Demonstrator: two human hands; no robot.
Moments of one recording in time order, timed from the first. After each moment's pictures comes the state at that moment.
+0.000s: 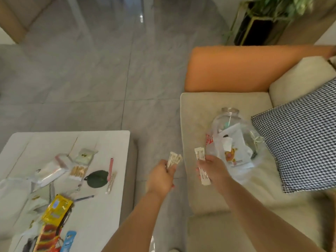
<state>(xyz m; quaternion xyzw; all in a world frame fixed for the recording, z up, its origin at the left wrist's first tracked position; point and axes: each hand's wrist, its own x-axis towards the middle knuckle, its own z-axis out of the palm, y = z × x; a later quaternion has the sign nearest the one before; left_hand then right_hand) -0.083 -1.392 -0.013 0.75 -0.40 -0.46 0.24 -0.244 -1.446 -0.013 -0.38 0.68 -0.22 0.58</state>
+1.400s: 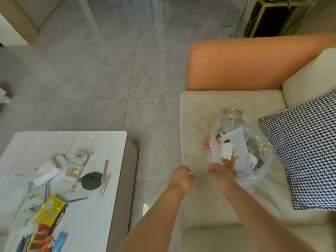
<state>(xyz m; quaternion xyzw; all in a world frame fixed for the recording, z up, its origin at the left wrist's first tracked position) -0.173 -1.459 -0.057 0.75 -0.41 -0.51 0.12 -0.309 -1.499 -0.065 -0.53 0.71 -0.02 0.47</state>
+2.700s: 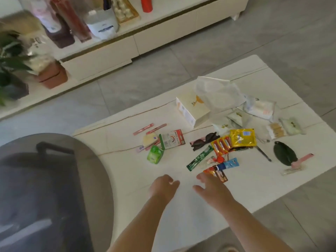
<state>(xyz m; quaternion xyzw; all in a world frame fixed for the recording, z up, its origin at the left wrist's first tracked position) 0.209 -0.871 -0.136 0.89 0.09 -0.39 0.22 0.167 -1.037 -0.106 -0.89 0.16 0.32 0.29</state>
